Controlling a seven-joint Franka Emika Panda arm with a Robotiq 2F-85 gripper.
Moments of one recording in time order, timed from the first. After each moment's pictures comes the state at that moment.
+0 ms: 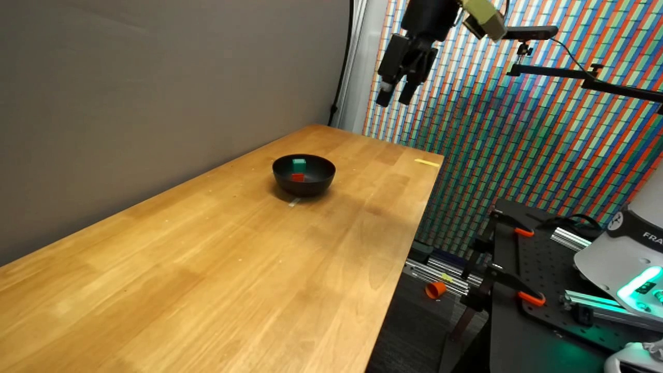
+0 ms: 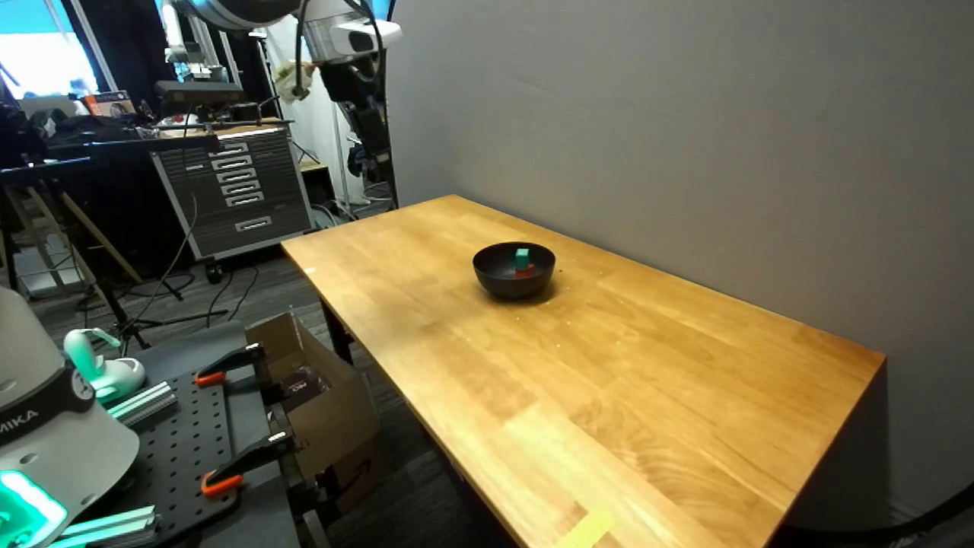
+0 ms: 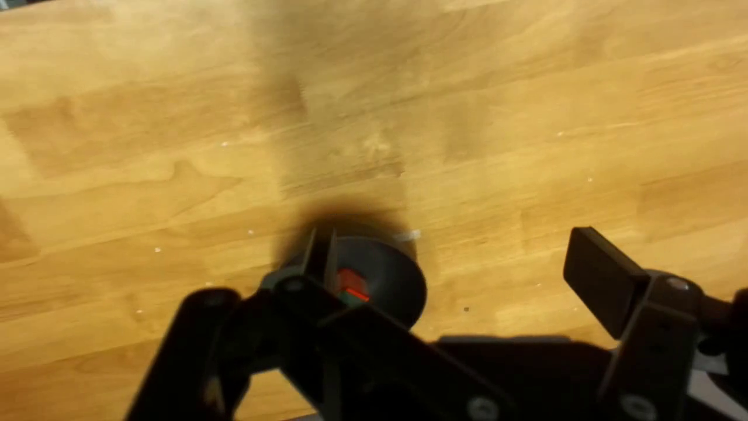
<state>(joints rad) 0.05 -0.26 0.19 -2.45 0.09 2.39 0.29</state>
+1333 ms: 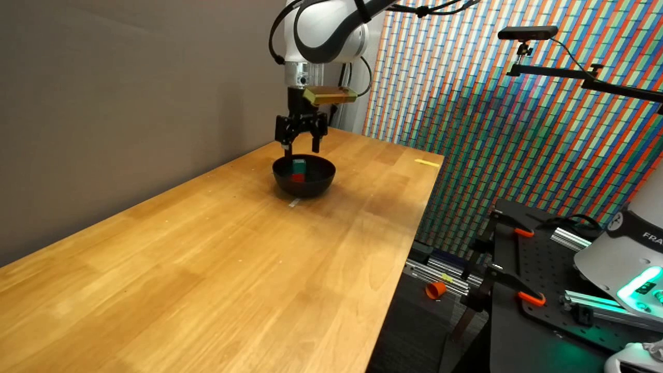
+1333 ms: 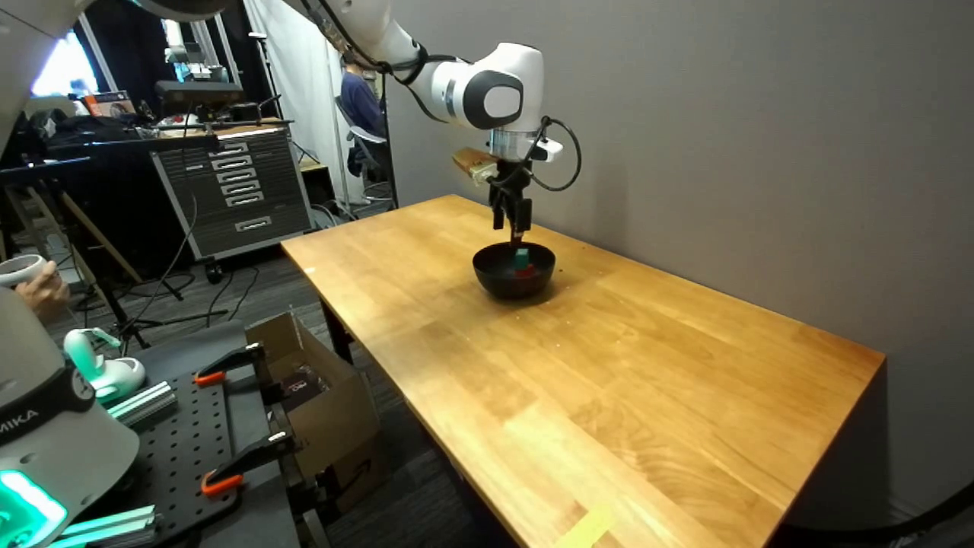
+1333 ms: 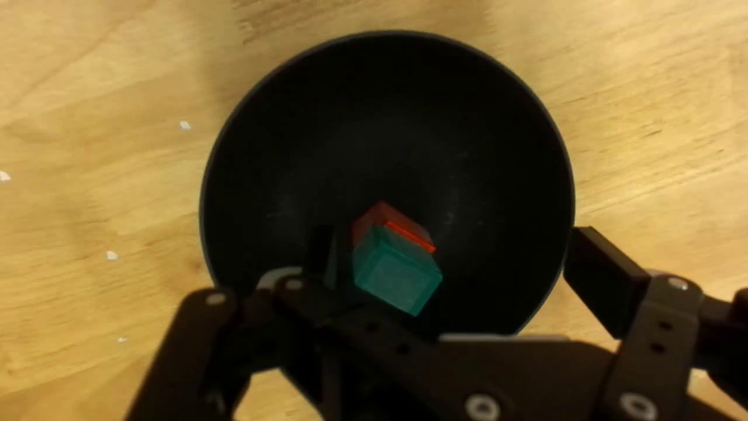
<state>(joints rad) 0.06 0.76 0.07 -1.44 0.02 2.14 0.30</state>
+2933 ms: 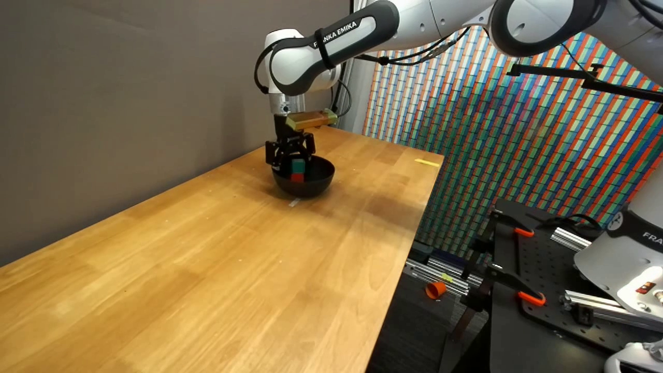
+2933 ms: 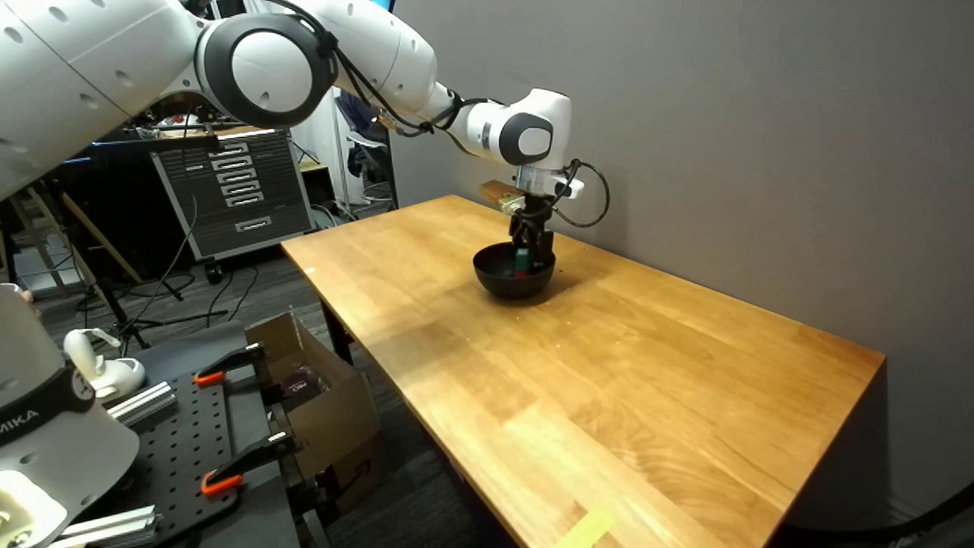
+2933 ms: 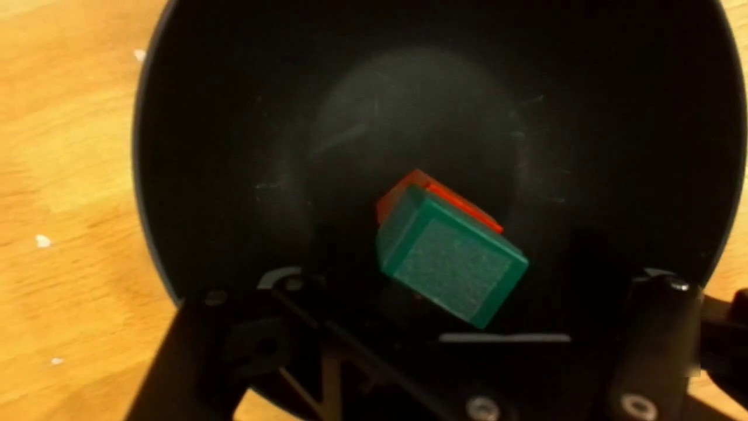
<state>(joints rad) 0.08 1.10 0.02 -1.00 0.02 1.94 0.29</state>
